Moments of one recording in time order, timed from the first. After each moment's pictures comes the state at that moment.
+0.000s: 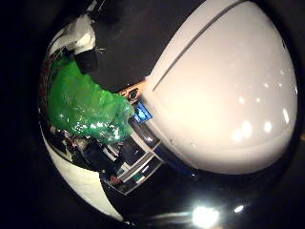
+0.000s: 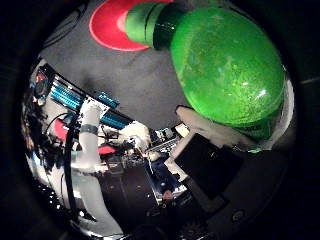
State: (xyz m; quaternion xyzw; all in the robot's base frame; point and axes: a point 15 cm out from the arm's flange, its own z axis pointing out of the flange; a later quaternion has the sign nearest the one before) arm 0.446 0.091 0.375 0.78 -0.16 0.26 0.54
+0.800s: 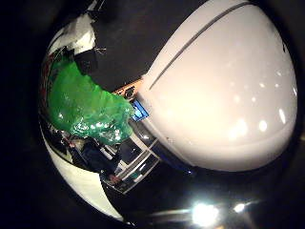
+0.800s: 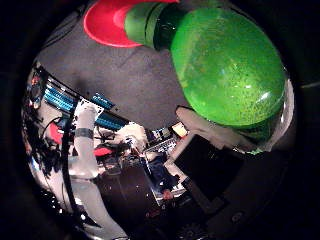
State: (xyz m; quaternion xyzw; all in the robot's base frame) arm 0.437 0.103 0.358 0.80 -0.17 0.25 0.52
